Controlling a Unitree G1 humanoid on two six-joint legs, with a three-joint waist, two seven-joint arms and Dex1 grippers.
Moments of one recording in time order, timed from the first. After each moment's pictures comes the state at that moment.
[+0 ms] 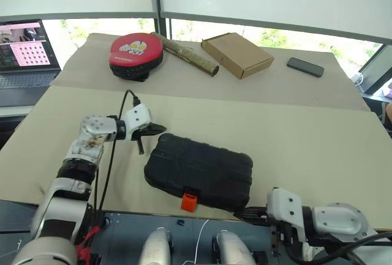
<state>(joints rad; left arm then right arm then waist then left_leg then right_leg) -0.75 0.58 -0.18 0.65 -0.06 -0.19 -1.17 0.25 -0.88 0.12 -0.71 0.33 0.37 0.91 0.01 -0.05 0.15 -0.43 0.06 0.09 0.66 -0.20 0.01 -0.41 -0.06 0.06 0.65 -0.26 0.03</state>
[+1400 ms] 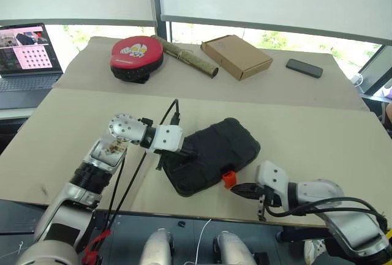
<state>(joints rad) -0.66 0.59 -0.35 0.19 -0.11 -0.15 -1.37 0.00 -0.76 0.20 -0.49 0.25 0.50 0.85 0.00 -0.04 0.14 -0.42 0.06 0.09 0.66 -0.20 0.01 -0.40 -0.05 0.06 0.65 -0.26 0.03</state>
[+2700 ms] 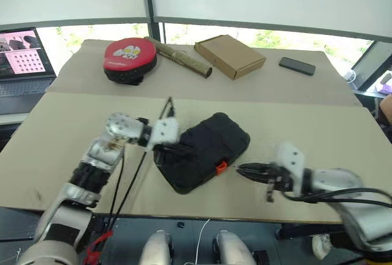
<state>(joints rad) -0.62 0.70 -0.22 0.16 -0.25 0.21 -1.38 0.03 -0.86 -0.17 -0.59 0.50 0.59 0.95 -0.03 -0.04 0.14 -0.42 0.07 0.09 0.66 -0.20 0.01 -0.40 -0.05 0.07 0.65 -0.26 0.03</state>
